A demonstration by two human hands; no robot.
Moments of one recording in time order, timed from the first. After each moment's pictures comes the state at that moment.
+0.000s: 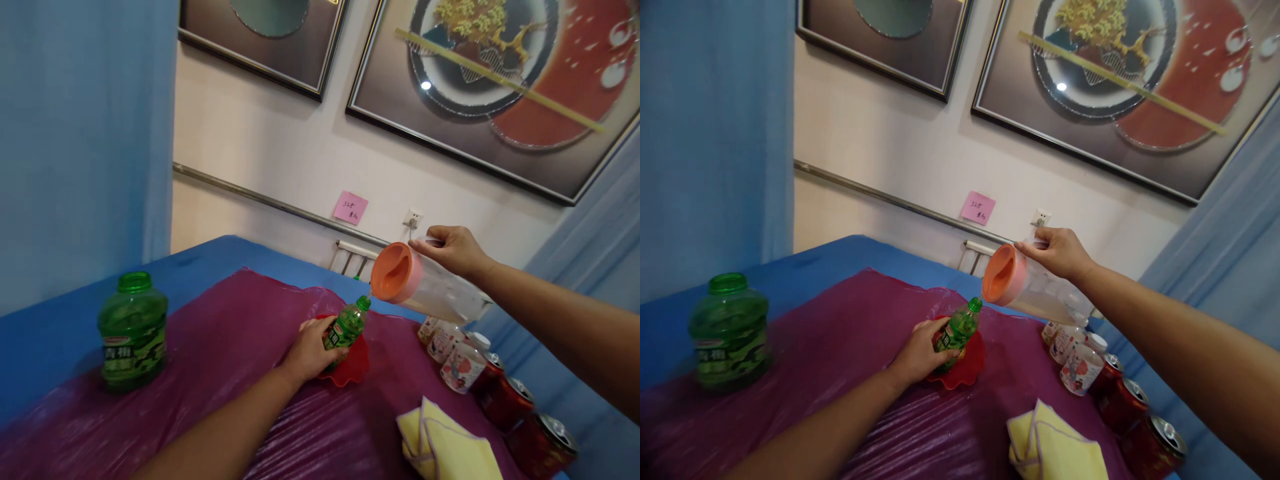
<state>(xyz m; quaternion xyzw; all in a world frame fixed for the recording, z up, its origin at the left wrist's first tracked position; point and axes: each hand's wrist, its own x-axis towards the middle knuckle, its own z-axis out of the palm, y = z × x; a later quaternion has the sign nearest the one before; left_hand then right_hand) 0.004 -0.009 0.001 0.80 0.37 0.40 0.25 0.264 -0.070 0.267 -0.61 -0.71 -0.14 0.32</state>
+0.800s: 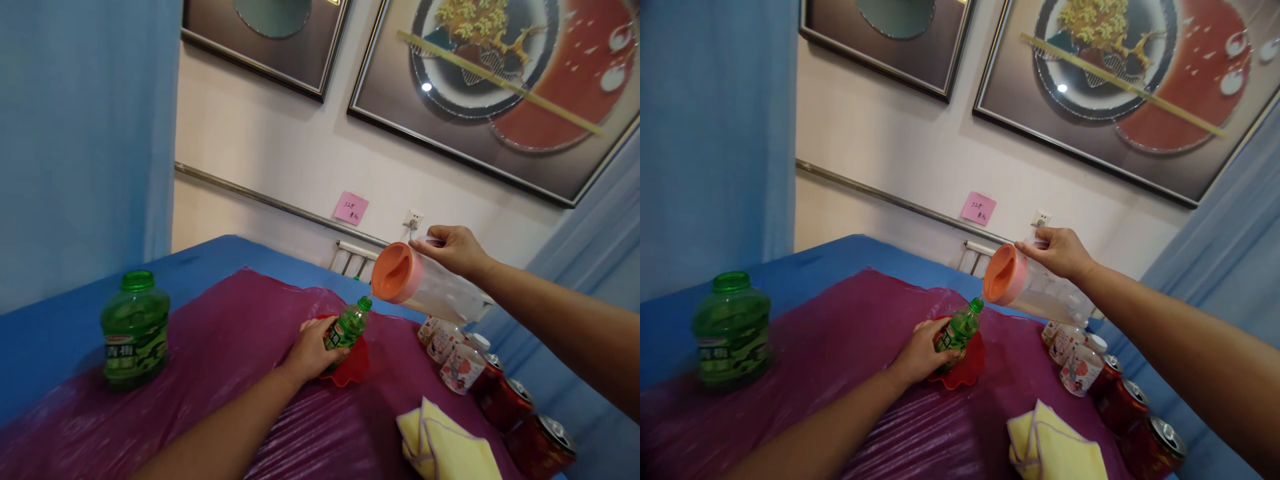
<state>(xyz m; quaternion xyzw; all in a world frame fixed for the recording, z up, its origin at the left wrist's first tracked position) 0.004 -0.011 0.003 0.80 0.37 0.39 0.25 0.264 -0.068 0.269 -0.62 -0.71 -0.15 0.31</state>
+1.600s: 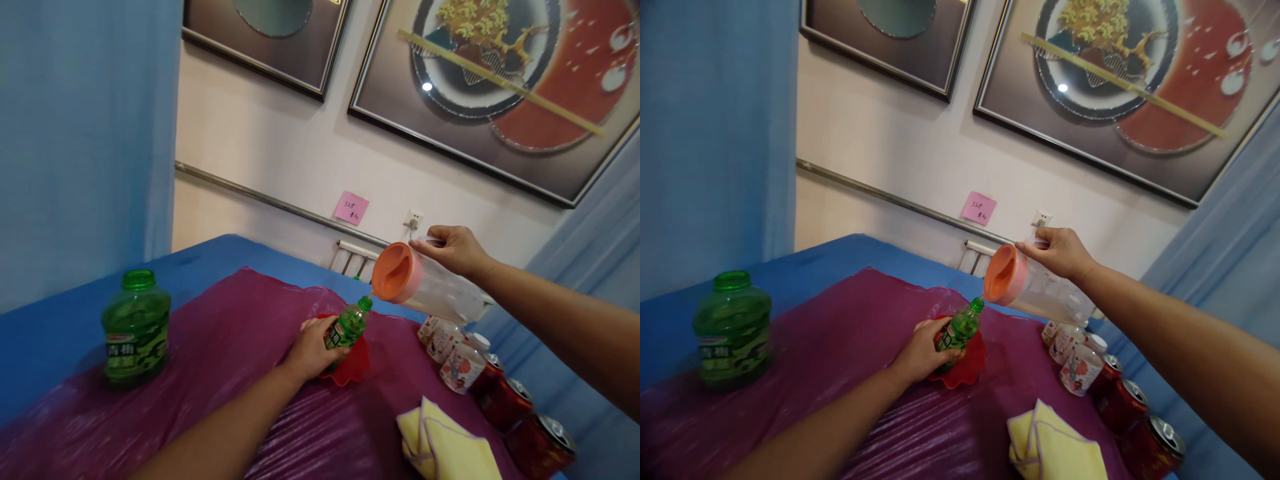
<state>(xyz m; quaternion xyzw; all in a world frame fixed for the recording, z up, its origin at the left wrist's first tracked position) 0.005 -0.010 0.001 0.80 0.36 0.40 0.24 0.265 -0.067 0.268 -0.61 -0.71 -0.16 0.31</state>
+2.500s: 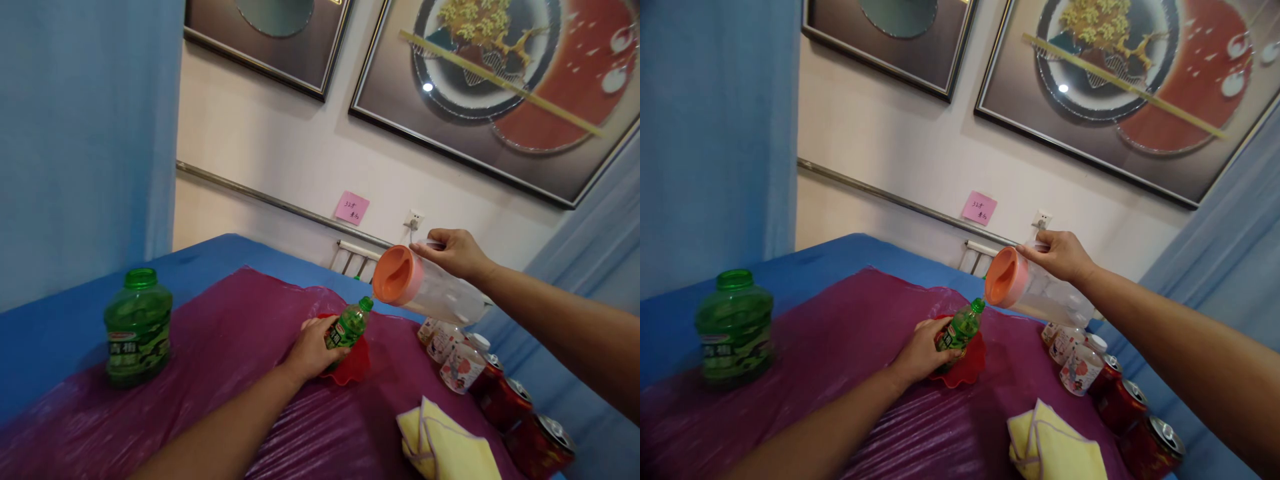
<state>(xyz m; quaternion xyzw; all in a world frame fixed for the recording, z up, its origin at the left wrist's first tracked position) 0.004 -0.011 0.004 0.81 0.36 0.39 0.25 0.264 -0.070 0.265 -0.61 -0.71 -0.16 0.30</state>
